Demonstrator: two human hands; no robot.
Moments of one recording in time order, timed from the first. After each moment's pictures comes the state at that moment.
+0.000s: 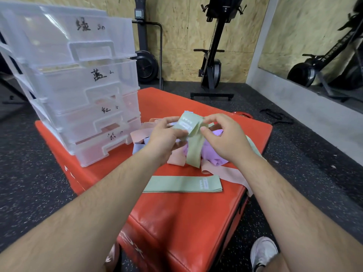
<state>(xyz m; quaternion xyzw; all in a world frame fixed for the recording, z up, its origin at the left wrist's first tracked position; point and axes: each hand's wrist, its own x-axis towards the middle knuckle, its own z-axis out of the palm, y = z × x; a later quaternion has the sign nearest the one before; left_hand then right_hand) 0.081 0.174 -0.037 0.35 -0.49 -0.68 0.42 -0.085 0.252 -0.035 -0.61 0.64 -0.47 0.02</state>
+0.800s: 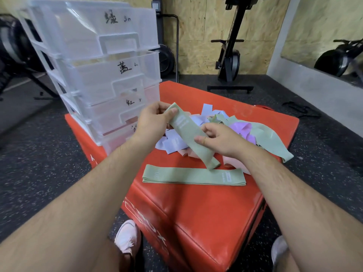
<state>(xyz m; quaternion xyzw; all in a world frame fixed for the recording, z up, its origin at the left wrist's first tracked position) 0.155 0.152 -0.025 0.42 -0.61 -0.46 0.49 -0.047 0.215 -0.064 -0.65 0.60 -0.36 0.30</state>
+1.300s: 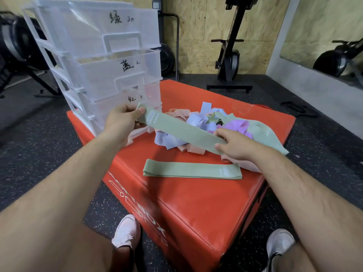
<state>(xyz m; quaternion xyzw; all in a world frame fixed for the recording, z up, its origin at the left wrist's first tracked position) 0.227 0.125 -0.035 0.45 -0.54 -0.50 0.50 -0.072 0.247 -0.063 -0.66 0.71 -0.19 0.19</state>
